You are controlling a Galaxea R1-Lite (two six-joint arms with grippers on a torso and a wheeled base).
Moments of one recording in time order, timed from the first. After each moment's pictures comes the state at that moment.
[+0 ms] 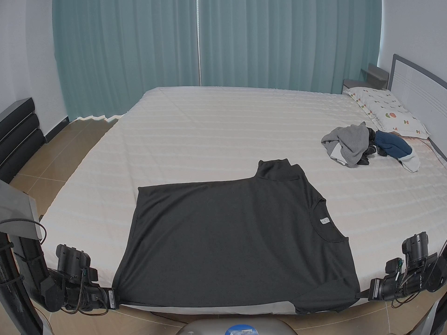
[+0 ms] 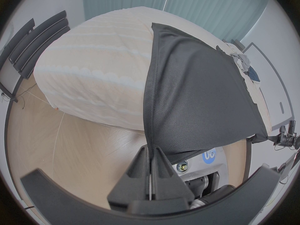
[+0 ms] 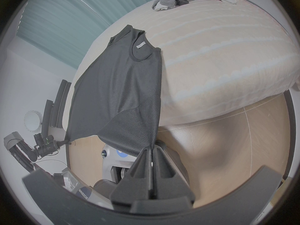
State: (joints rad) left arm -0.07 2.03 -0.02 -0.94 -0.12 -0.24; right arm -0.04 1.81 -0.02 -0.69 0.33 0.27
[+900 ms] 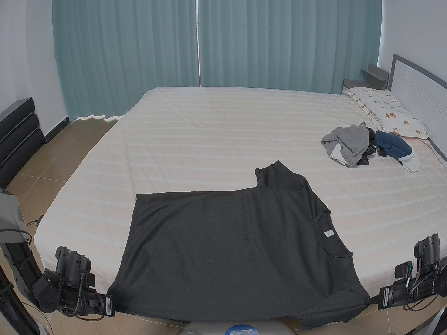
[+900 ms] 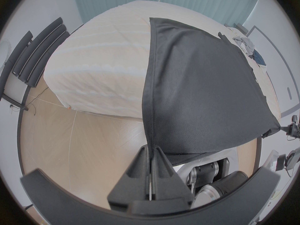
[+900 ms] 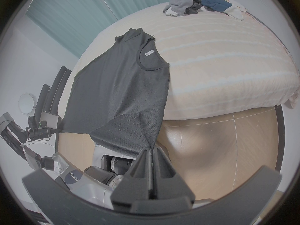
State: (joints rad) left arm -0.12 1.90 -0.06 -0.72 0.00 -0.23; right arm -0.04 1.54 -0.03 -0.44 0.28 0.14
